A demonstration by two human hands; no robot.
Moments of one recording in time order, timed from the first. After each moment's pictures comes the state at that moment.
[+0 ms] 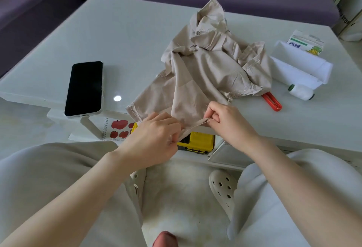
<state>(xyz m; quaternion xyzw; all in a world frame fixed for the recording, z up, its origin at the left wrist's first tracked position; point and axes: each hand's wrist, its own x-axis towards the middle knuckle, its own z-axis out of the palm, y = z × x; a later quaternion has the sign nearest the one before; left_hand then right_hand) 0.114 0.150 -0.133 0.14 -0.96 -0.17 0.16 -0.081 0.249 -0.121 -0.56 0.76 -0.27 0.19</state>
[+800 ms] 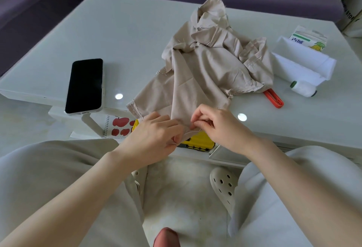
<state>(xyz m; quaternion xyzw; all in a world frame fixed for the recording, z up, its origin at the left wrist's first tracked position) 0.117 0.149 -0.138 0.09 -0.97 -0.11 0.17 -0.065 0.252 -0.121 -0.63 0.67 -0.31 0.24</state>
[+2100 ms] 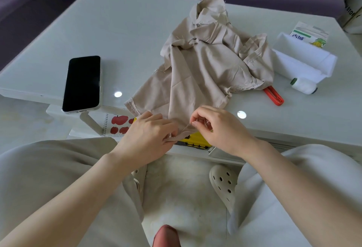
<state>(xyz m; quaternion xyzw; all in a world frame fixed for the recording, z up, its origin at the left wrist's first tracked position) 0.120 0.153 -0.136 0.13 -0.97 -0.10 0.19 -0.062 0.255 -0.129 -0.67 0.69 -0.26 0.13</state>
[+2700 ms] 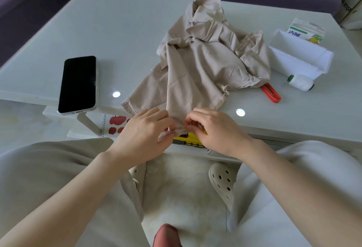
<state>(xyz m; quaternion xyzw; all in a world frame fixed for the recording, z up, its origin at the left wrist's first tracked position) 0.119 0.152 -0.133 0.17 -0.96 -0.12 0.20 -0.057 0.254 -0.135 -0.69 0.67 -0.25 0.09</state>
